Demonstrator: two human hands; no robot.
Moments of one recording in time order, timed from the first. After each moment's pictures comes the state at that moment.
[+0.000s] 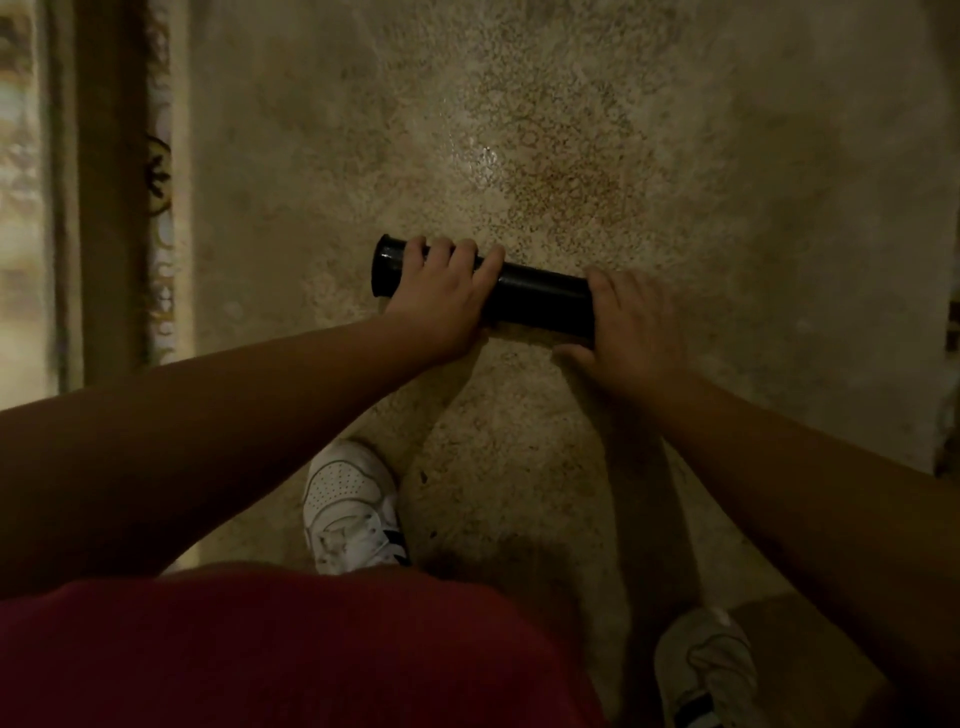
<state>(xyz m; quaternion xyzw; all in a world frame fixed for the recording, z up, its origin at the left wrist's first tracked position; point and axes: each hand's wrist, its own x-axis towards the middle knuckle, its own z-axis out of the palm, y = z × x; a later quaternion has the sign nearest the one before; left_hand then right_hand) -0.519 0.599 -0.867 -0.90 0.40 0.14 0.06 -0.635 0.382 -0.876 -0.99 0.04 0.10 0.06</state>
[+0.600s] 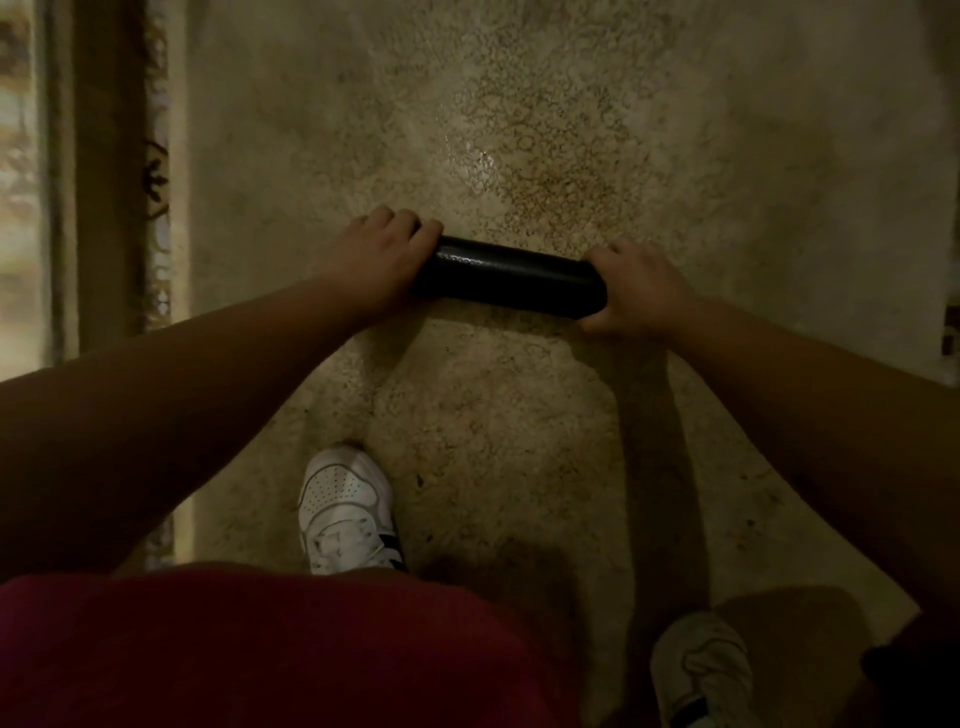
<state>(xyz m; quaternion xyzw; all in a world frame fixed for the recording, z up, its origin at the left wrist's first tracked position) -0.461 0.641 -0.860 -0.89 0.41 0.16 0.04 -0.574 0.341 -0.873 -0.96 0.00 0.26 0.15</state>
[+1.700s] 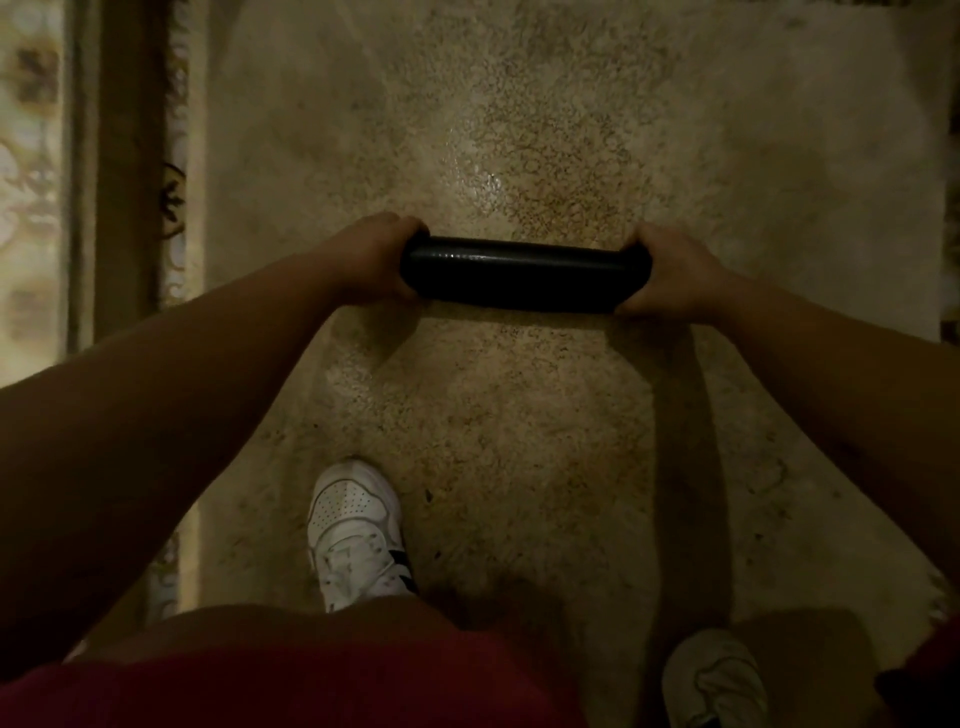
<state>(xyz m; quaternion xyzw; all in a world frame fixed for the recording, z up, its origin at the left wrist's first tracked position) -0.425 0.653 -0.855 -0.89 0.30 0.32 -0.13 -0.553 0.307 -0.854 -0.91 0.11 0.27 0.29</state>
